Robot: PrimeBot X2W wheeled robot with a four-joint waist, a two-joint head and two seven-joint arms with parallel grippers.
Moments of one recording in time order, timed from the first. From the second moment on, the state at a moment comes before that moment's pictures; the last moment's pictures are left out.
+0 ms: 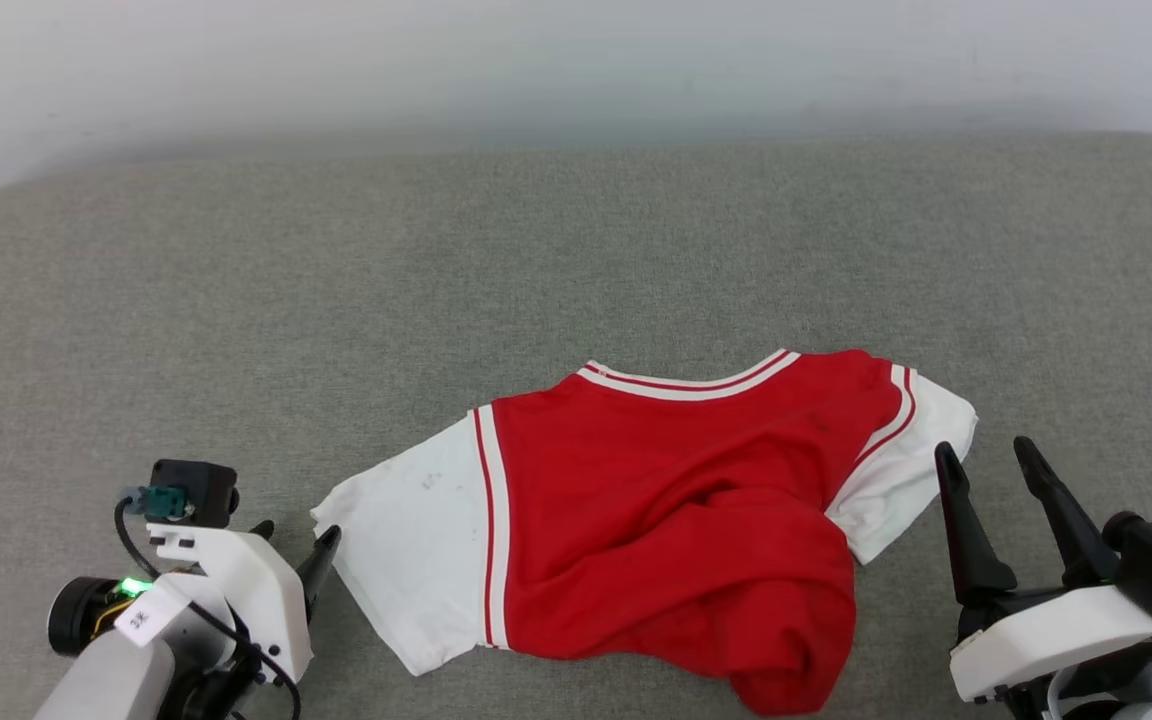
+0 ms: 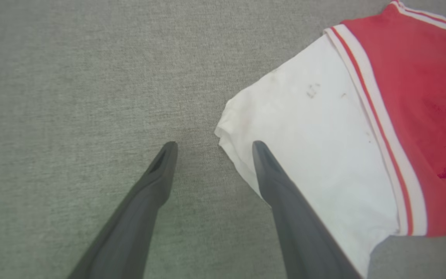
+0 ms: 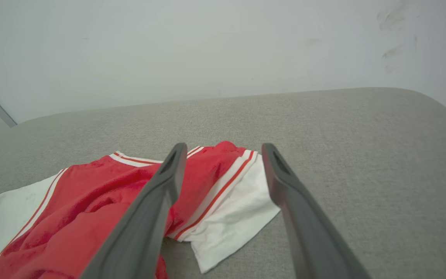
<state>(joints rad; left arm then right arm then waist) -0.22 0.46 -0.32 0.28 -0.61 -0.03 0.31 0.03 -0.05 -0.05 -0.09 0.20 0.13 0.00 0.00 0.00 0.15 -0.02</state>
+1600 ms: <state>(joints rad) -0.27 0.45 -0.39 0.03 -0.62 0.03 0.30 -0.41 -0.20 -0.12 0.40 0.26 0.13 0.78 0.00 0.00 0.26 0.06</state>
